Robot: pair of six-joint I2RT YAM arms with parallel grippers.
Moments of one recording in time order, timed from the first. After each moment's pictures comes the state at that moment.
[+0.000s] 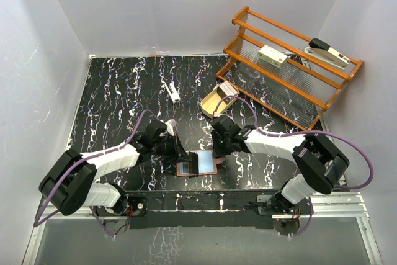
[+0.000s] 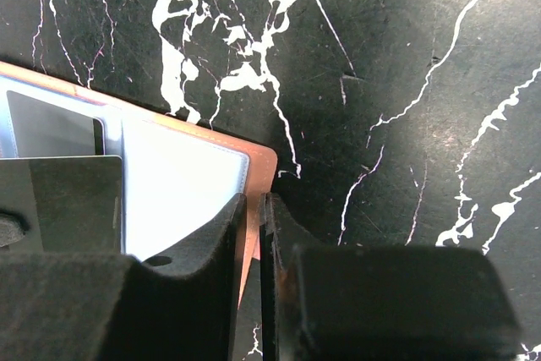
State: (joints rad) left arm -0.66 1.30 0.47 0.02 0.45 -0.93; right arm 0.79 1.51 0.77 -0.30 -0.02 0.60
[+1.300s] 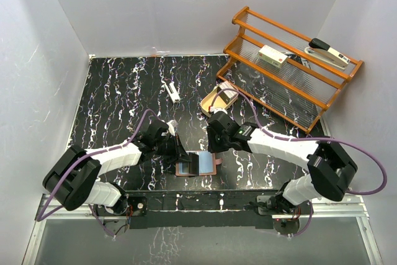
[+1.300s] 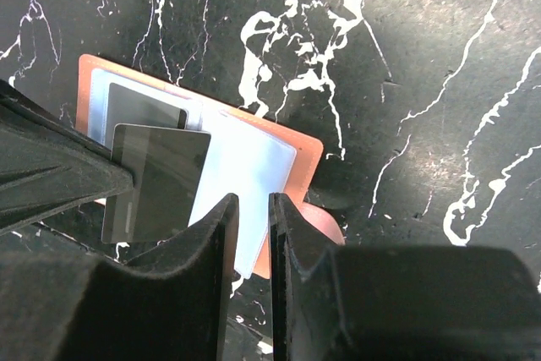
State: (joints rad) left arm -0.66 1.35 0.47 0.03 0.45 -0.90; right arm 0.86 1.42 0.88 -0.42 0.05 0.60
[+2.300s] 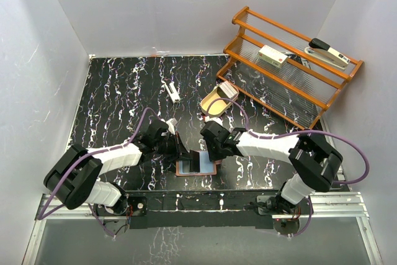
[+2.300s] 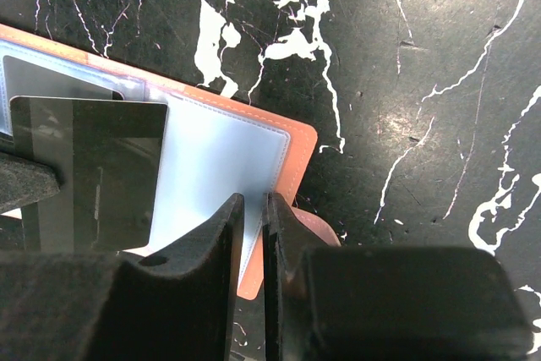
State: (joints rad) left arm -0.66 1.36 0.46 0.10 0.43 -0.91; right arm 0.92 1.55 0.85 -0.41 0.11 0.63
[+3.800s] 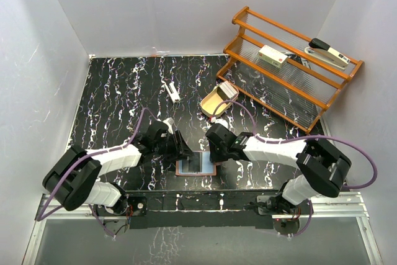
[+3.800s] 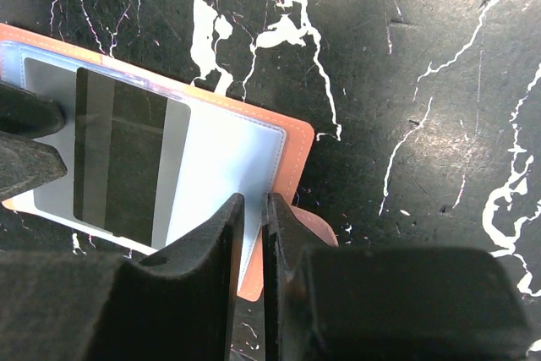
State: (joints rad) left arm -0.66 1.36 0.45 0.12 0.33 -0.96; right arm 0.92 1.48 0.75 -0.31 0.10 0.71
